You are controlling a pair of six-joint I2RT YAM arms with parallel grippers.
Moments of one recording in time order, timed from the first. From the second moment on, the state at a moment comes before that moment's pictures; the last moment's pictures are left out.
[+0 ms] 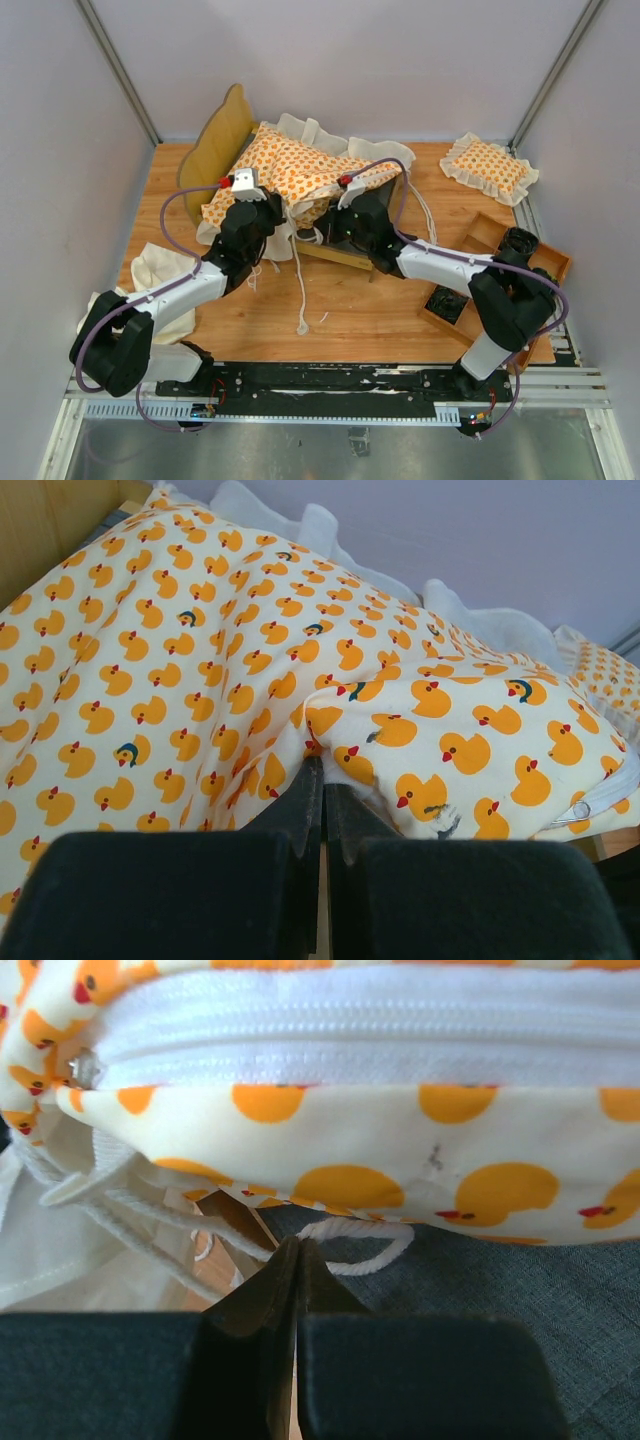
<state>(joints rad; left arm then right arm) -0.54 1.29 0.67 0.56 -0.39 -0.37 0.74 1.64 0.95 0.38 -0.03 0.40</state>
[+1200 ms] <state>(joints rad) -0.53 1.32 0.67 0.56 -0.38 -0.38 0.63 1.63 0.97 0.10 -0.03 0.44</state>
